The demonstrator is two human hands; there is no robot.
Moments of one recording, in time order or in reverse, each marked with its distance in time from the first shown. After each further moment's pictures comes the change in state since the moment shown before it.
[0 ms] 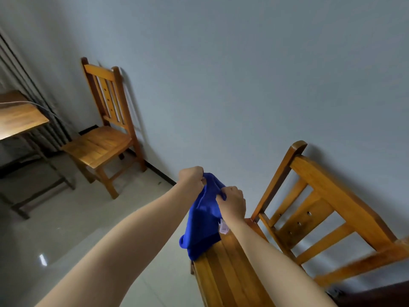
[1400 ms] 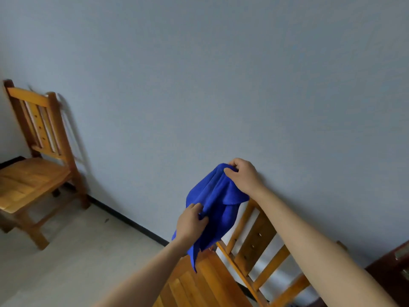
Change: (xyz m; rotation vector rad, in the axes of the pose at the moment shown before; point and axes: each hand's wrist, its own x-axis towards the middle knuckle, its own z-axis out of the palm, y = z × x) left_hand -0.019 -0.073 0.073 0.931 -0.389 0.908; right_hand 0.066 0.010 -0.213 0.221 0.053 -0.071
